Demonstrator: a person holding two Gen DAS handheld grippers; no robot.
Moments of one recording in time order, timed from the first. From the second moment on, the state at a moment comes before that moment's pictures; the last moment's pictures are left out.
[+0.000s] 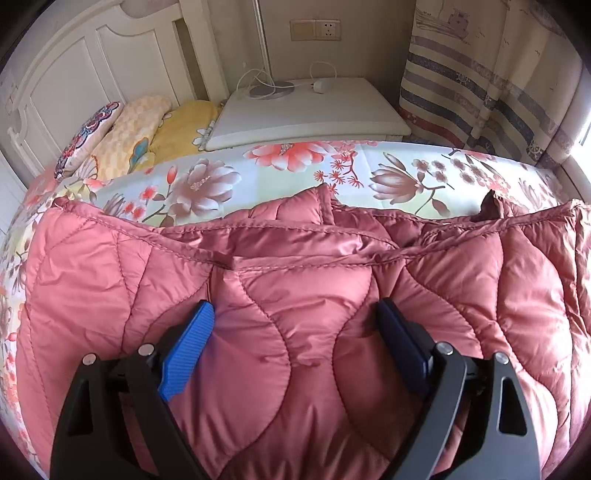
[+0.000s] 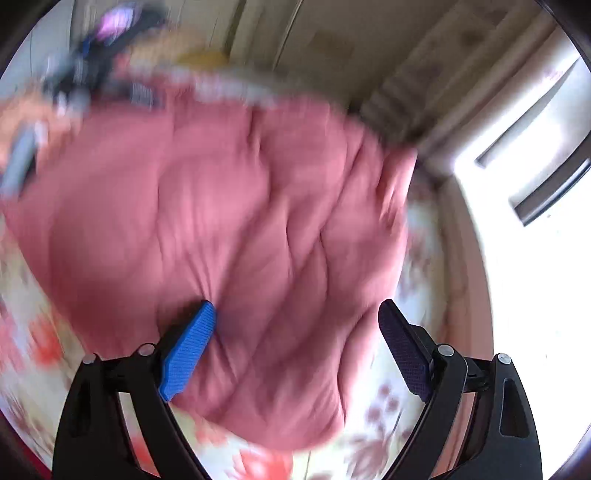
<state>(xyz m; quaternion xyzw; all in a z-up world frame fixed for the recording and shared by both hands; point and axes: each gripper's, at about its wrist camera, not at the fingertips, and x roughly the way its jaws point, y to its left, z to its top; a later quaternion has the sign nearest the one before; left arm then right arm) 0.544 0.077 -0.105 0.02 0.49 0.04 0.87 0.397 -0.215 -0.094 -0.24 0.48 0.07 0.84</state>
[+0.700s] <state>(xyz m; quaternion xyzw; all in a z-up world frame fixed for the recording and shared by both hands) 0.542 0.078 -0.106 0.02 0.49 0.04 0.87 0.430 -0.230 0.007 -0.09 0.43 0.20 0.88</state>
